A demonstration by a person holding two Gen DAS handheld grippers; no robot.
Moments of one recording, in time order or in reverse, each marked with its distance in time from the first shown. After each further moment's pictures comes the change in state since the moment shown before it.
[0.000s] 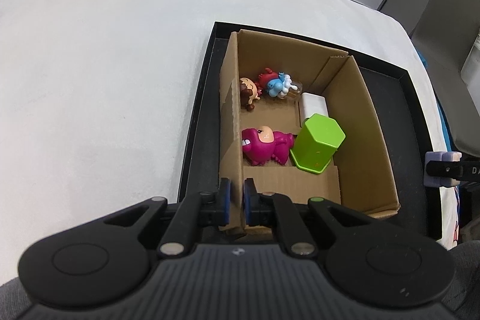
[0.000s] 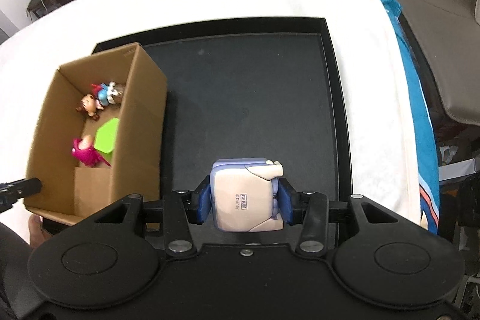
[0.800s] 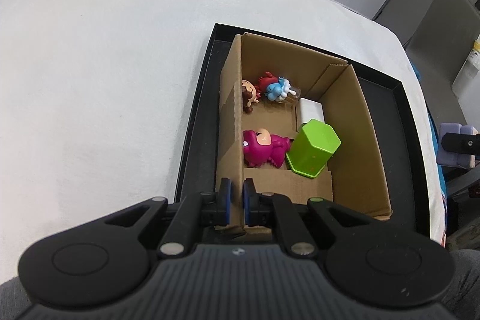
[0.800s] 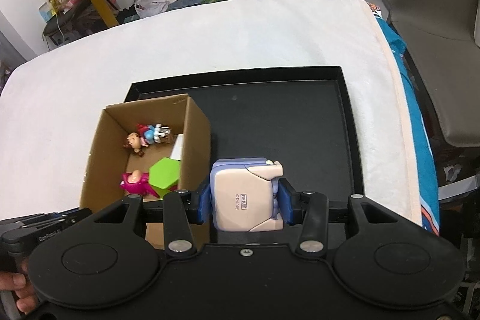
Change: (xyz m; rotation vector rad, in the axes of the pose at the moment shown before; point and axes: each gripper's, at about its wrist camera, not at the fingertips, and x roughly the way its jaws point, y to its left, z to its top) left arm -0.002 0.016 0.001 -0.048 -0.006 -0.063; right arm -0.048 0.037 0.021 0.008 -0.104 0.043
